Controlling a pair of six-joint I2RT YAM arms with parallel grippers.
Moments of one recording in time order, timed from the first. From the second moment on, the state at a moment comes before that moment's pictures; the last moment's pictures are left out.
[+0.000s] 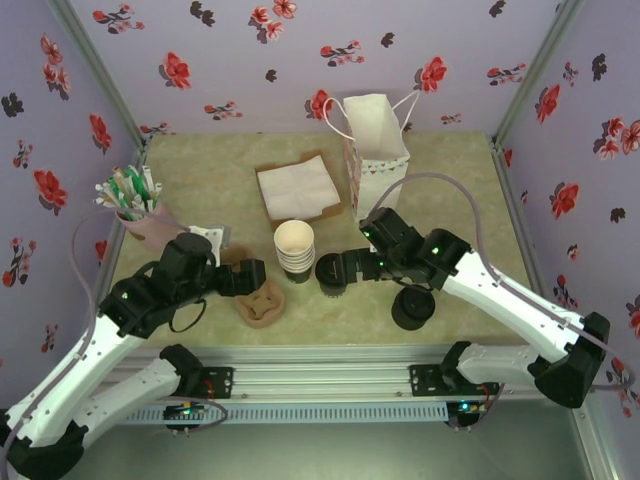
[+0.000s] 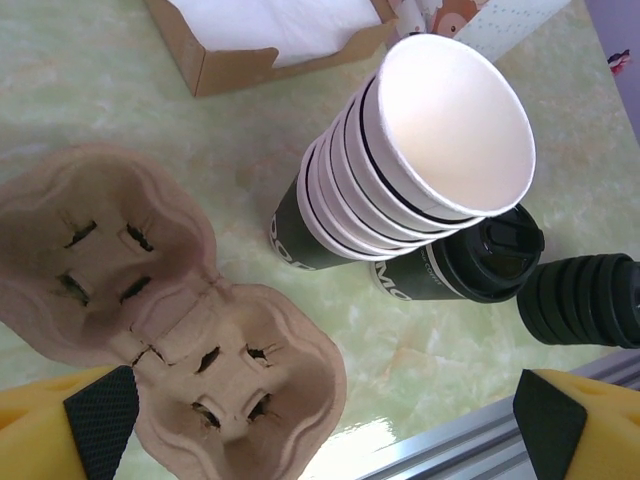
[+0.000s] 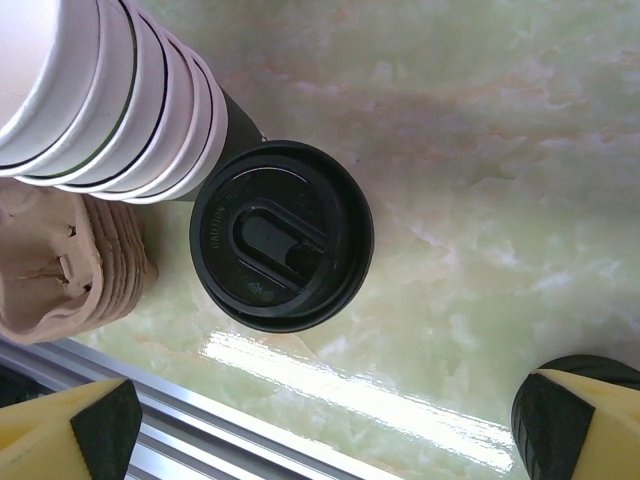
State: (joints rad) left arm -0.69 0.73 0.92 -0.91 0.00 -0.60; right arm 0.88 1.18 1.15 -0.98 0.03 0.62
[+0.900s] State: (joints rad) left arm -0.54 1.17 1.42 -0.87 0.11 -0.42; right arm 0.67 1.77 2.19 -1.28 0.21 0.37
